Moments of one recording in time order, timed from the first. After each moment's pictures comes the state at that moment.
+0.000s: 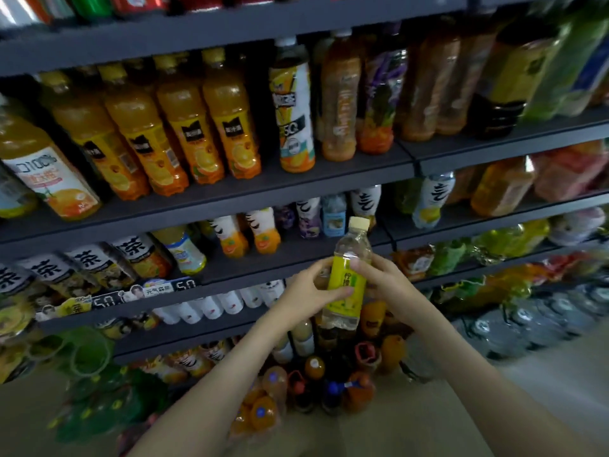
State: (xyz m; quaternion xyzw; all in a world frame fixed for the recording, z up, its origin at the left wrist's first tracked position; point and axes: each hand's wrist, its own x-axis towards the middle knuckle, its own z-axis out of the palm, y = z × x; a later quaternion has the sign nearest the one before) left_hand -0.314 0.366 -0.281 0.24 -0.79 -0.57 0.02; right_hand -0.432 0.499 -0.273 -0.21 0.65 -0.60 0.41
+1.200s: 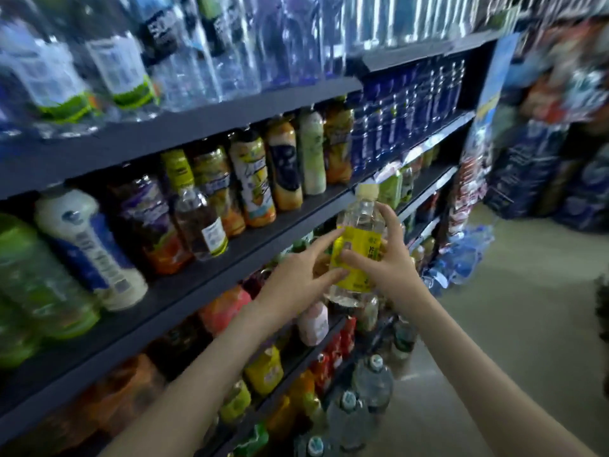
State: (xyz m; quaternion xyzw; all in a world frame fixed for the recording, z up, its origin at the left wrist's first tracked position) left_hand -0.997 0.807 -0.155 -0.14 -0.90 -0.42 0.05; right_hand -1.028 0.975 -0.168 -0.14 0.73 -0.67 -0.03
